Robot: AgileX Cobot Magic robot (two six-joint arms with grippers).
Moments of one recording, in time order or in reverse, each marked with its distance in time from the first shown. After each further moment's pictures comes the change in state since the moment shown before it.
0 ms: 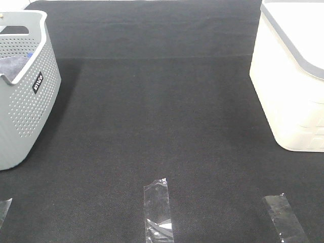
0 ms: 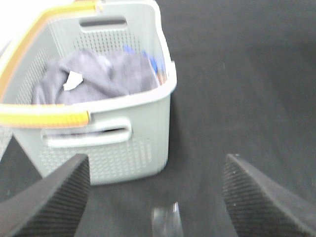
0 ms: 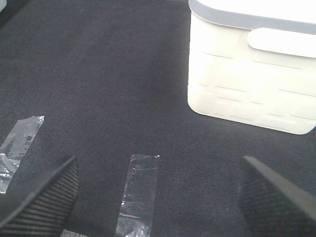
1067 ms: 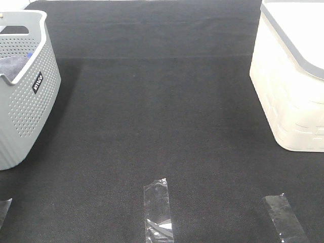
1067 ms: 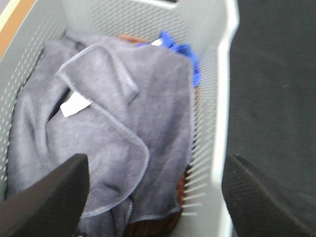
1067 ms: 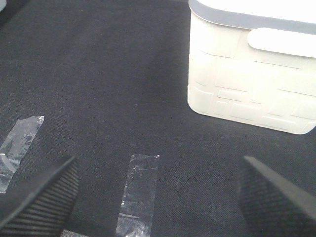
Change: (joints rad) left arm 0.006 1.229 -0.583 0.161 -0.218 -0.376; right arm 0.000 0.000 0.000 0.000 0.000 0.000
